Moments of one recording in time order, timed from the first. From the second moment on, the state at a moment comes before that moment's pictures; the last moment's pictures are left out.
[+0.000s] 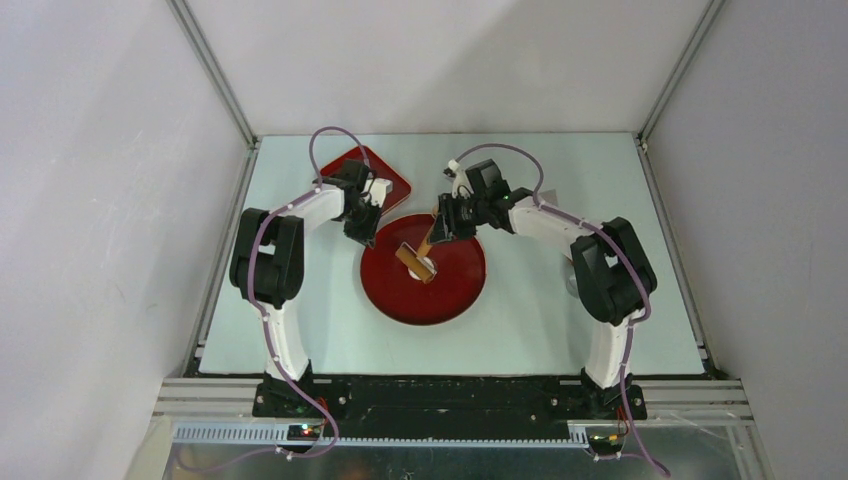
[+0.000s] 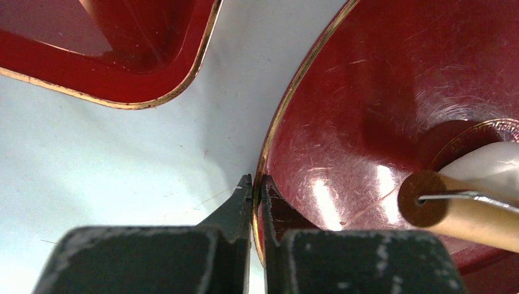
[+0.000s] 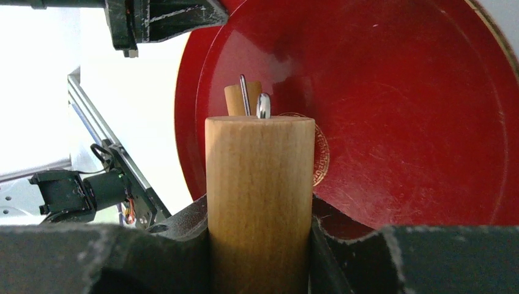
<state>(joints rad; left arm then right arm) -0.25 1.97 1.36 -0.65 0.18 0.11 0.55 1.91 1.36 -0.26 -0.56 0.43</state>
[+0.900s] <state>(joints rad) -0.25 1.97 1.36 -0.64 0.19 0.10 0.49 1.92 1.36 -0.27 -0.60 0.43</state>
